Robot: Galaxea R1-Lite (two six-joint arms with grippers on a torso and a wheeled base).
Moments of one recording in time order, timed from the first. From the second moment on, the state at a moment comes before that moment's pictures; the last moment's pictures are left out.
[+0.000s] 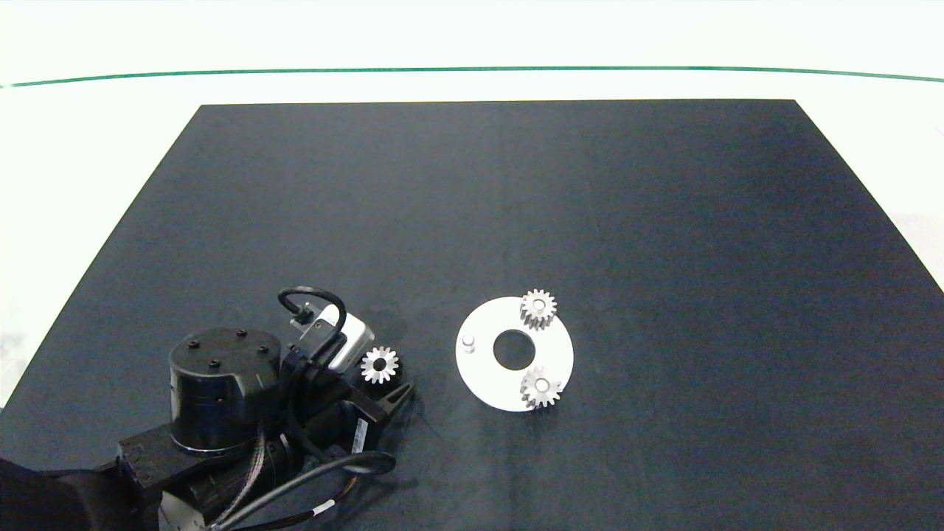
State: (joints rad) left arm -0.60 1.66 -0.39 -0.94 0.14 0.19; right arm 0.29 0.06 -0.64 0.52 -0.33 -0.22
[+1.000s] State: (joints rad) left arm -0.61 1.67 -0.38 -0.94 0.14 0.19; right arm 0.30 0.04 -0.61 0.52 -0.33 -0.22
